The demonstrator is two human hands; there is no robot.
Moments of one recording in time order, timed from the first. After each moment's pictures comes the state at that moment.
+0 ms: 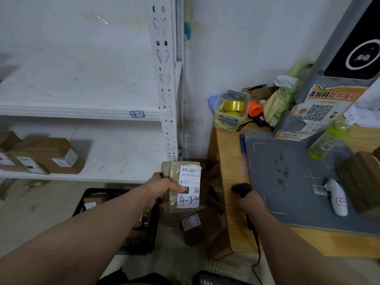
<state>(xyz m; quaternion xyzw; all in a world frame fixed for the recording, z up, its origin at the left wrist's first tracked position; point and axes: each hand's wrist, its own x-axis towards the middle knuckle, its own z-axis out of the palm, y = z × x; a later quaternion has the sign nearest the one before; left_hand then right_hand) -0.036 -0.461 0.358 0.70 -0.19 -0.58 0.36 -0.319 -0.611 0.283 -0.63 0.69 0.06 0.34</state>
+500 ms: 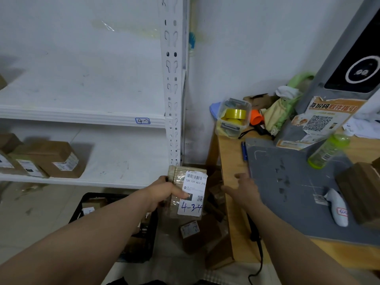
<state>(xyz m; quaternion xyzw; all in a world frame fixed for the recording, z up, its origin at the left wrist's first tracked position) -0.020 -0.466 0.355 0.67 -0.24 -0.61 0.35 -0.275 -0.596 0.360 -0.72 0.61 -0.06 0.31</state>
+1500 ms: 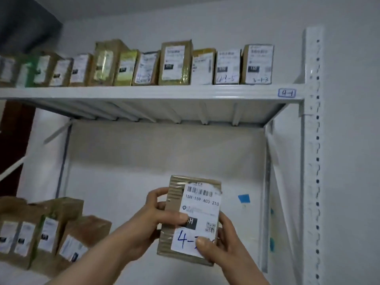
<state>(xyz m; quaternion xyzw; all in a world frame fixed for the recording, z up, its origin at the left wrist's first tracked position) 0.273 -0.285 0.813 0.51 -0.45 -0.27 0.68 0.111 -0.427 0.759 -0.74 0.04 -0.36 0.57</state>
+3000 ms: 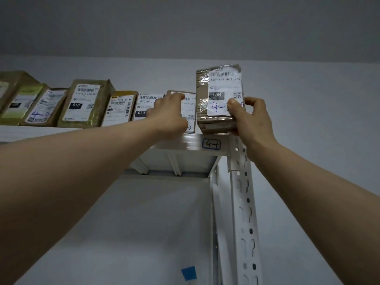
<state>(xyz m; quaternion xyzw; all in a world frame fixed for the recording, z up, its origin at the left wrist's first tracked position) 0.159 -0.494 1.166 0.60 -0.54 0.39 0.45 -0.002 -0.613 1.148 -0.64 0.04 -0.73 0.22</state>
